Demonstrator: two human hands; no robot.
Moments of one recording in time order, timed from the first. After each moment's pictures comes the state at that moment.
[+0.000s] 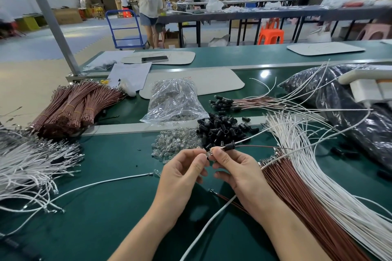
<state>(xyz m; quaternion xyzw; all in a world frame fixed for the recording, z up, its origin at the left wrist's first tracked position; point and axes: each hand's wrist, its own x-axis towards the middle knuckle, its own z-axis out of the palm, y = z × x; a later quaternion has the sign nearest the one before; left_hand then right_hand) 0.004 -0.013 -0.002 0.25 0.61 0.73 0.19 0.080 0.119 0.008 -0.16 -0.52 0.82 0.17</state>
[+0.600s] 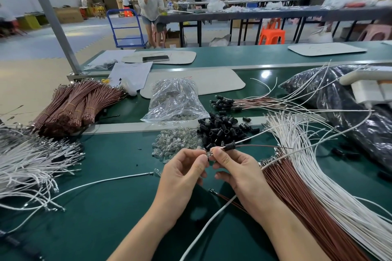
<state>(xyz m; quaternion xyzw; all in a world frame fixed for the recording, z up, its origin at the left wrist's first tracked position) 0.004 -0.013 -0.002 0.25 0.61 0.72 0.19 0.080 0.119 0.007 -0.16 -0.54 0.81 0.18</state>
